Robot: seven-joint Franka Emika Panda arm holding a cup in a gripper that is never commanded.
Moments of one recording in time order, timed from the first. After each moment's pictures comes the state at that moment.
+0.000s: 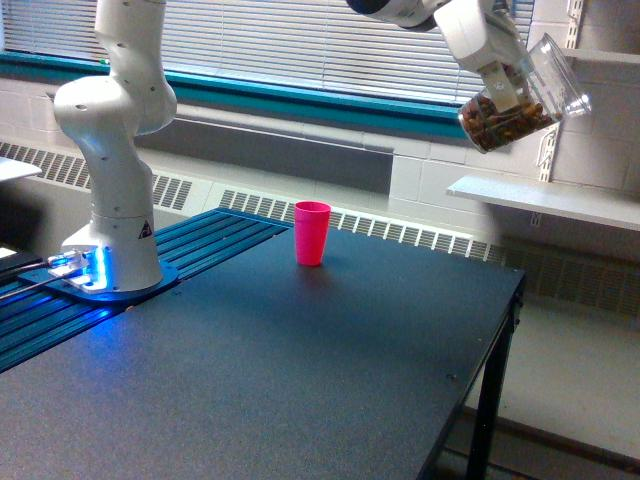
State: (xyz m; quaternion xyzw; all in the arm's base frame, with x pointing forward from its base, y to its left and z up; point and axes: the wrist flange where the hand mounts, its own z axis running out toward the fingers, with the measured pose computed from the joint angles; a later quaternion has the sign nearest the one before) arm 0.650 -0.110 0.525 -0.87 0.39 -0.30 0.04
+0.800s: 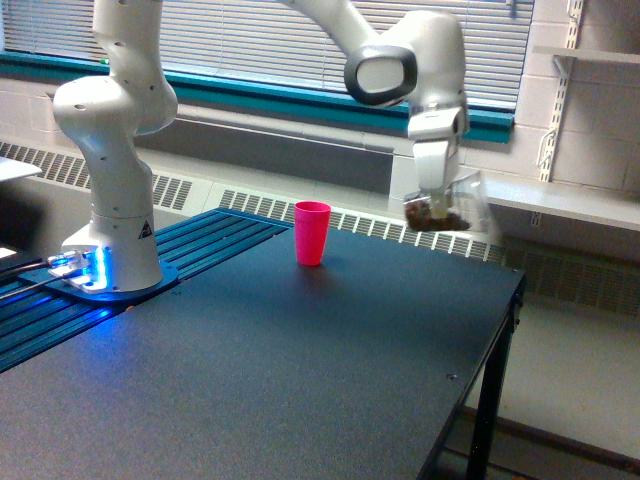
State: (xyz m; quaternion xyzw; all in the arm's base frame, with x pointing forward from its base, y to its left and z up) arm 0.559 0.107 0.338 -0.95 0.29 -0.10 0.02
